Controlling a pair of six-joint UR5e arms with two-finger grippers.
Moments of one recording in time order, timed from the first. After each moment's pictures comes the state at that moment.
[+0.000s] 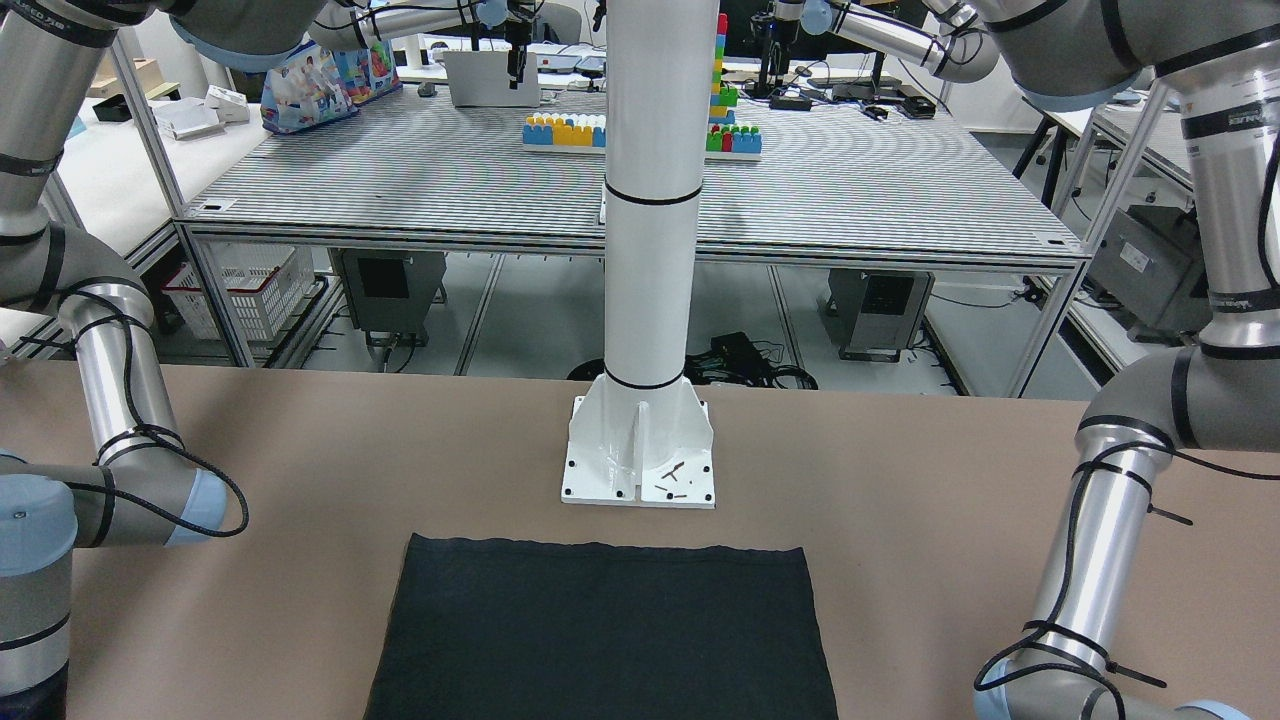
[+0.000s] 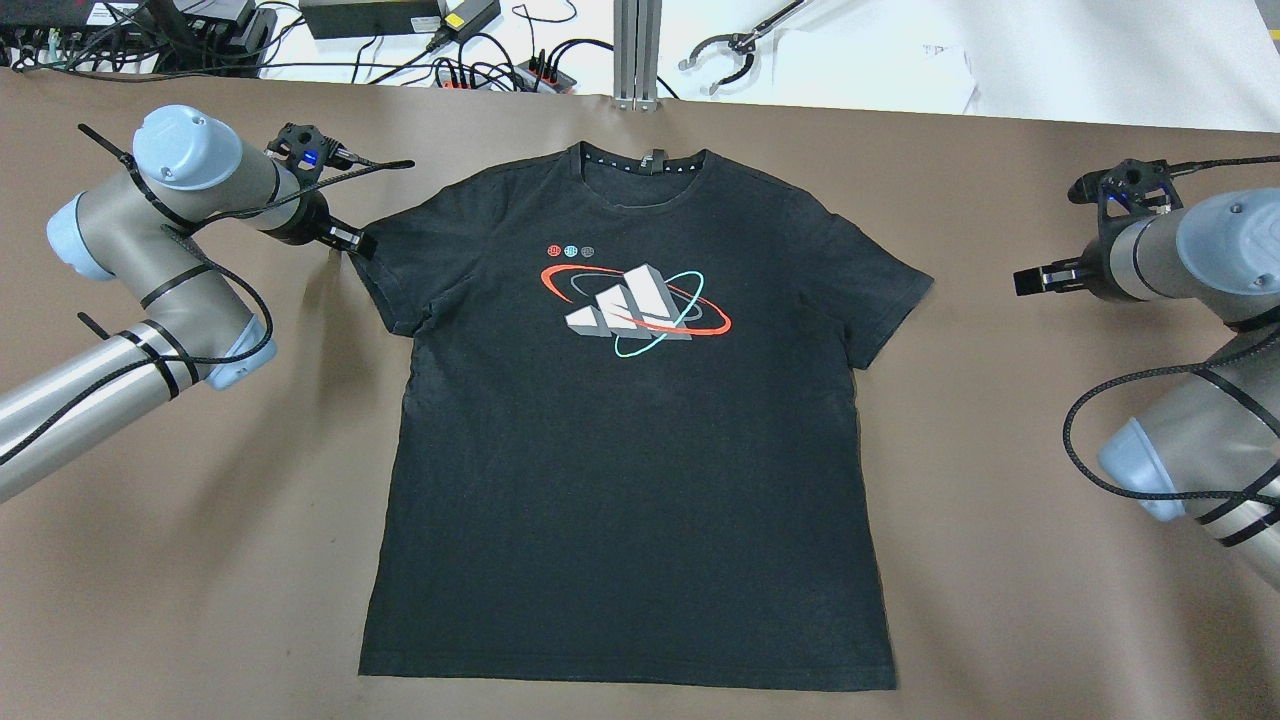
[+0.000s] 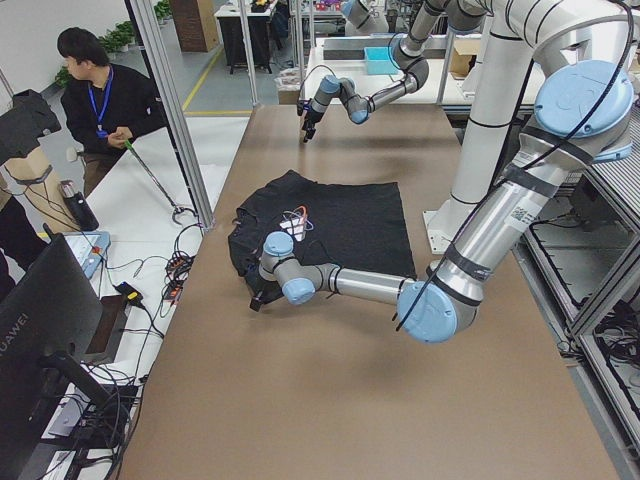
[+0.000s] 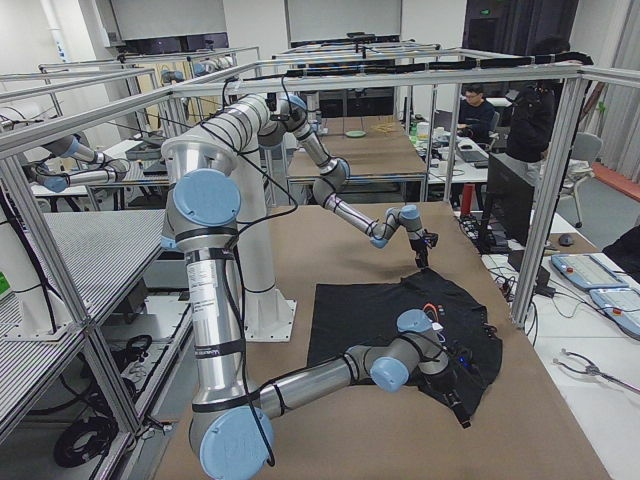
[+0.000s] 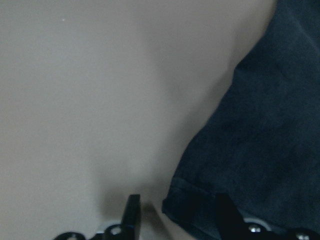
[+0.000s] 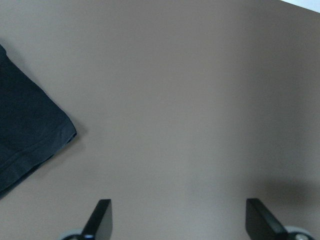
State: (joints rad) left arm -0.96 -2.21 -1.03 -2.34 -2.00 -0.60; right arm 1.04 -1.35 1.67 -1.15 1.76 0.66
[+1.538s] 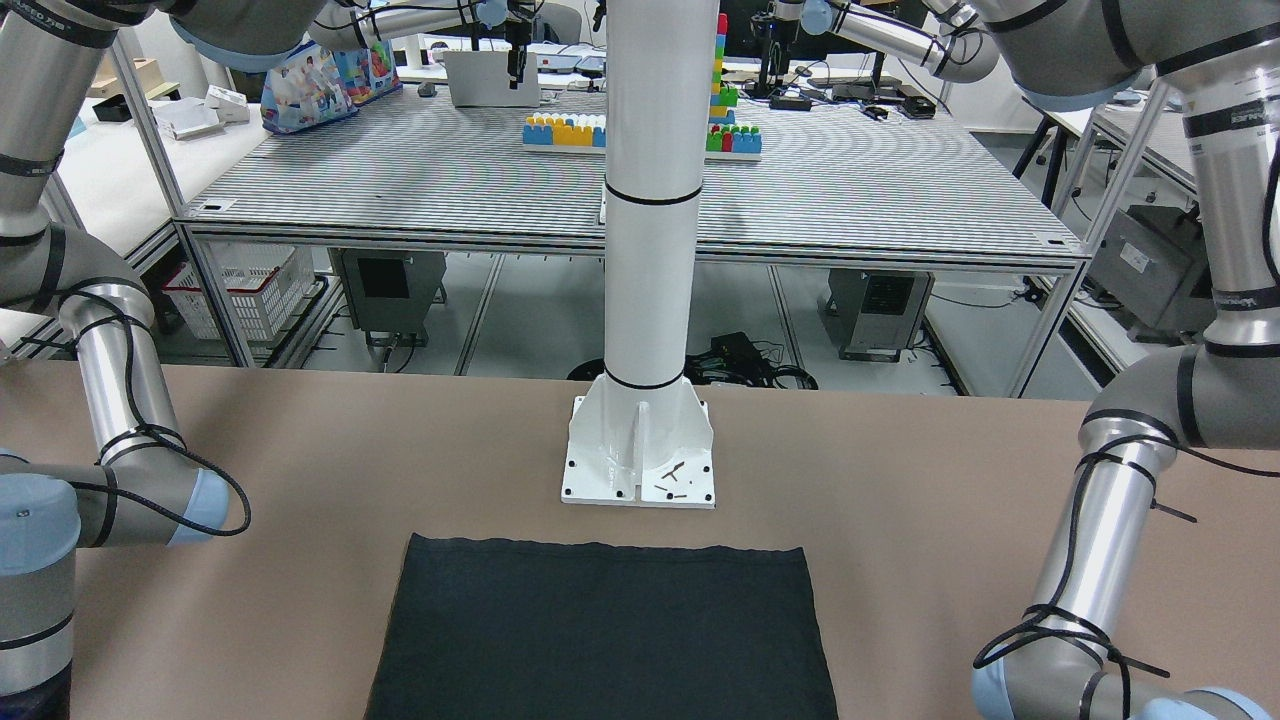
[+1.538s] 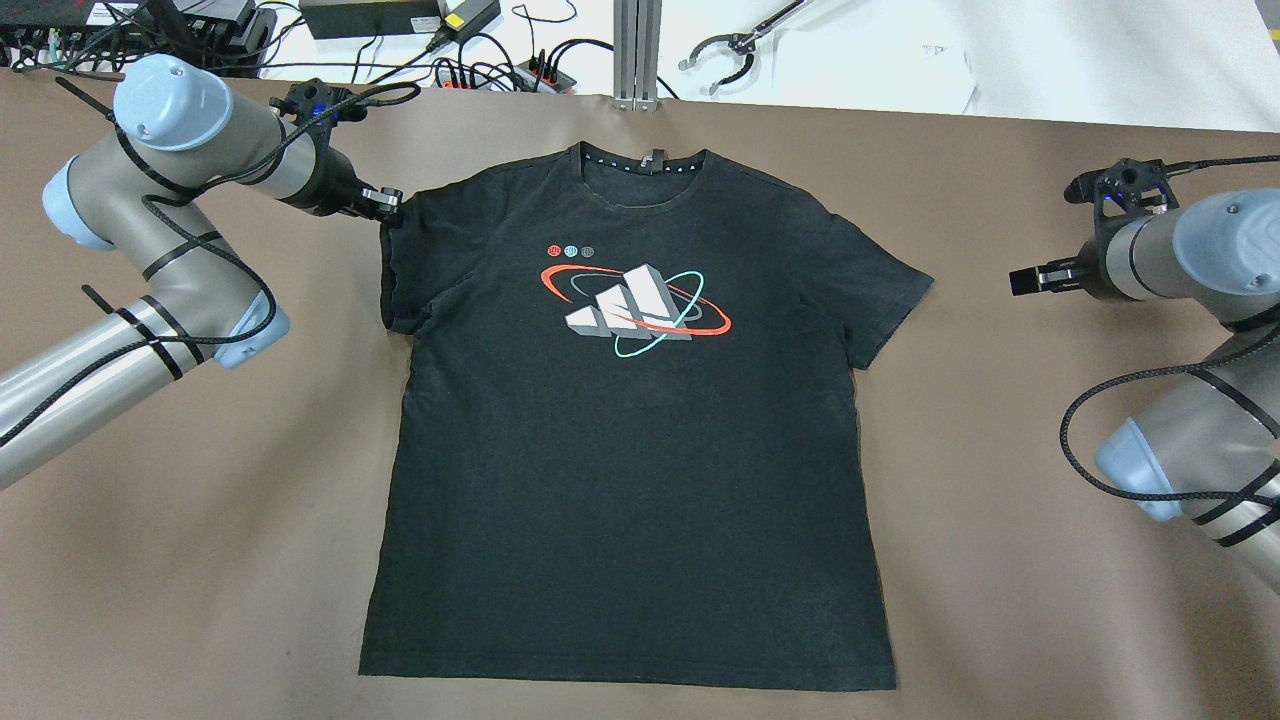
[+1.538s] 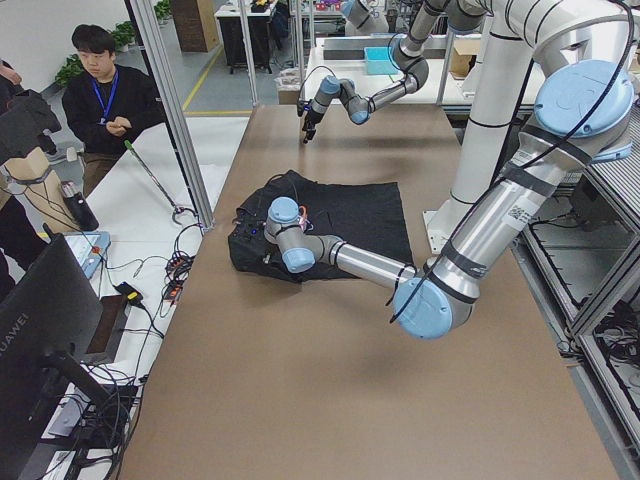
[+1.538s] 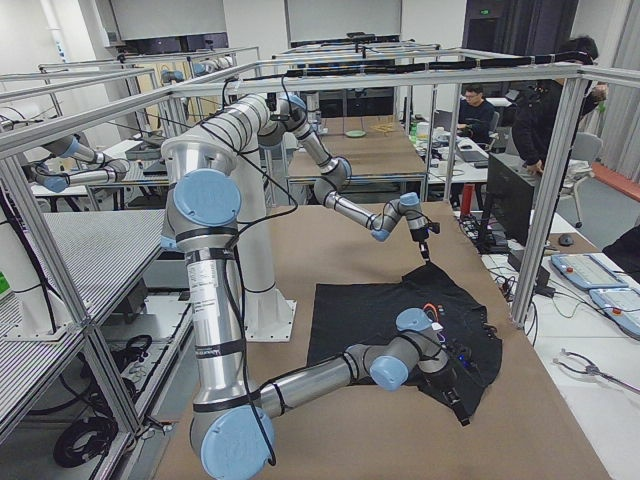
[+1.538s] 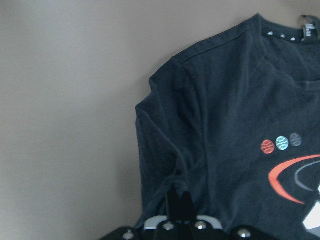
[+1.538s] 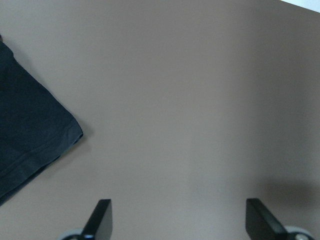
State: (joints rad) left arm -0.97 -2.24 -1.22 -2.32 -2.10 -0.93; right arm 1.03 -1.34 1.67 -1.15 1.76 0.67
